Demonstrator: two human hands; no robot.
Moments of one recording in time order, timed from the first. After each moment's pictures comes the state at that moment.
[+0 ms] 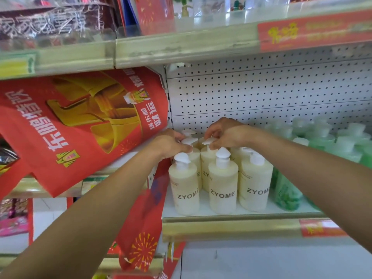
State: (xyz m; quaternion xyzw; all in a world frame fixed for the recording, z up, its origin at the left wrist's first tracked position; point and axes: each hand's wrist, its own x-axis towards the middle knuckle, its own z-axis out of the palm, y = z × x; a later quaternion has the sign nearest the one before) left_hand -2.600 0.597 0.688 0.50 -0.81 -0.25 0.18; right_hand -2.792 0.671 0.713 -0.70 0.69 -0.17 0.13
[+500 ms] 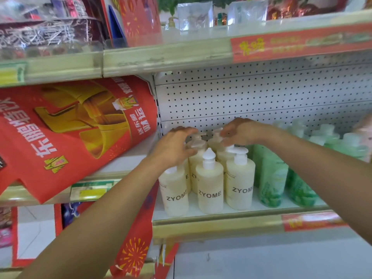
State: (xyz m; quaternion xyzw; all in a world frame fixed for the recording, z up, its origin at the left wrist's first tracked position) left_hand -2.626 0.648 0.698 0.39 -0.90 -0.05 0.21; right_hand -2.843 0.708 0.724 -0.63 0.76 -0.11 0.08
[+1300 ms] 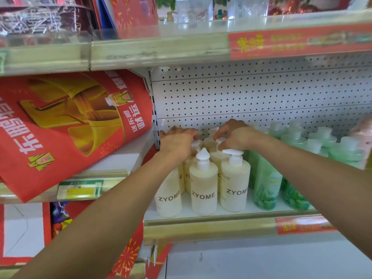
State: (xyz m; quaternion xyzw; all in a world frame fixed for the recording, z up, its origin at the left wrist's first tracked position) left_hand -2.665 0.638 0.689 0.46 -0.87 0.06 0.15; right_hand -2.840 0.698 0.712 -0.61 0.77 -0.16 0.07
